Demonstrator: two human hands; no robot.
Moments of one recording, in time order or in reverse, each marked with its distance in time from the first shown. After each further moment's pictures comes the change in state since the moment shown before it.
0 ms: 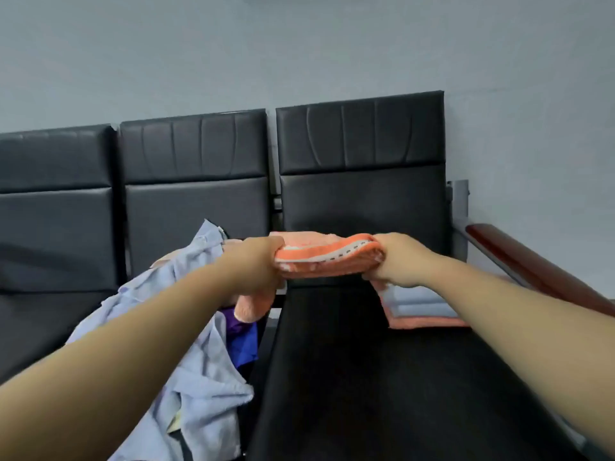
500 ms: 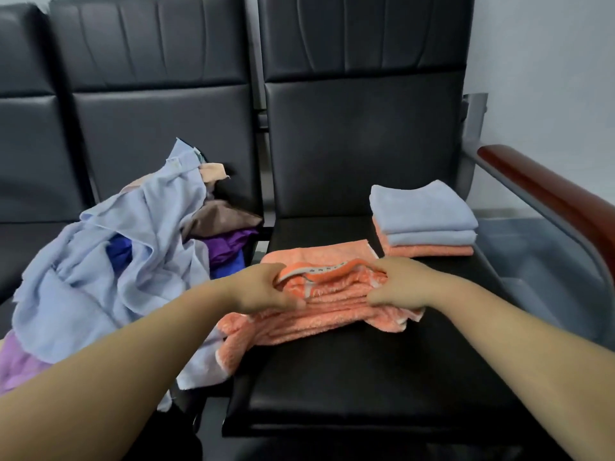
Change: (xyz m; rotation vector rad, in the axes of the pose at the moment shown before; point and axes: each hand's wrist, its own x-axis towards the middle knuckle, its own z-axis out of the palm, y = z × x) left_hand -0.052 -0.015 0.155 -0.487 -0.542 -0.065; right_hand -0.053 0.053 0.132 0.046 -0.367 0.203
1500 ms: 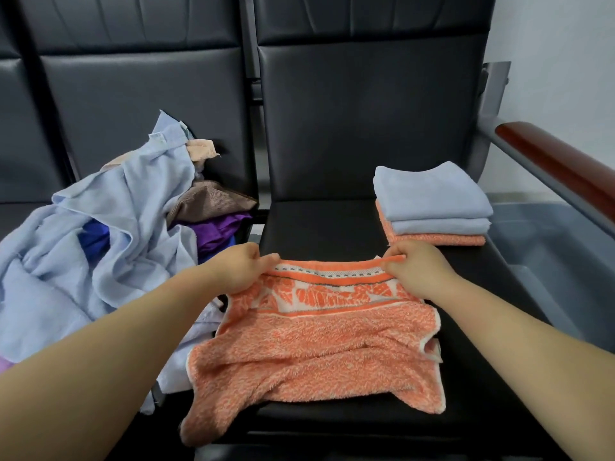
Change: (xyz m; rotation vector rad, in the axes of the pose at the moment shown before) left_hand 0.033 -0.023 -0.003 0.051 0.196 -0.211; right_hand 0.032 0.032 0.016 0.312 0.349 0.155
